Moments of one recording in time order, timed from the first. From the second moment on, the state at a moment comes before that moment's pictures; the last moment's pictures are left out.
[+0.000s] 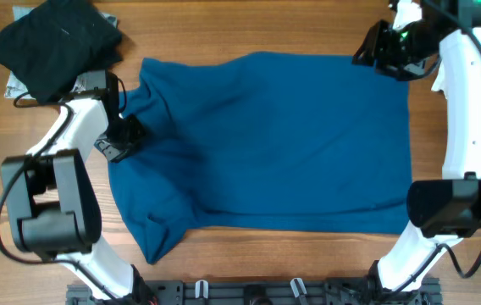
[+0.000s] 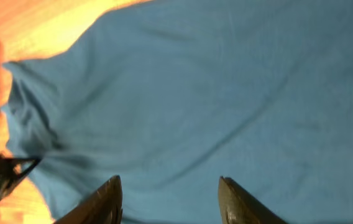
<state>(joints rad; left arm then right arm) 0.10 1.88 1.19 -0.83 0.06 -0.53 -0.02 1.96 2.17 -1.51 -0.28 0.24</state>
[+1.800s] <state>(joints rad) -0.09 1.96 1.21 0.03 -0.05 -0.29 -0.06 2.14 1.47 -0.15 -0.02 0.33</state>
